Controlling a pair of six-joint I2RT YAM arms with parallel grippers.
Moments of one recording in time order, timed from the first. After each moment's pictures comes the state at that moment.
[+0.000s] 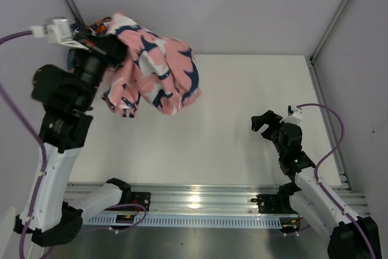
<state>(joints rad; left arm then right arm) -0.34 1.00 1.60 -0.20 -0.02 -0.46 0.28 0.74 0.30 0.15 0.15 0.62</state>
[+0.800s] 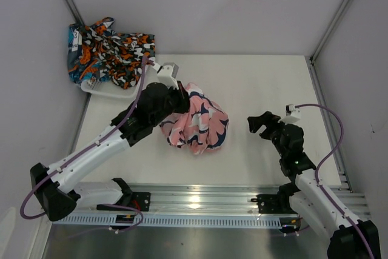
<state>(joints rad) -0.78 1.16 1.11 -0.24 -0.19 -0.52 0.28 0.70 0.29 0.19 0.04 0.59</state>
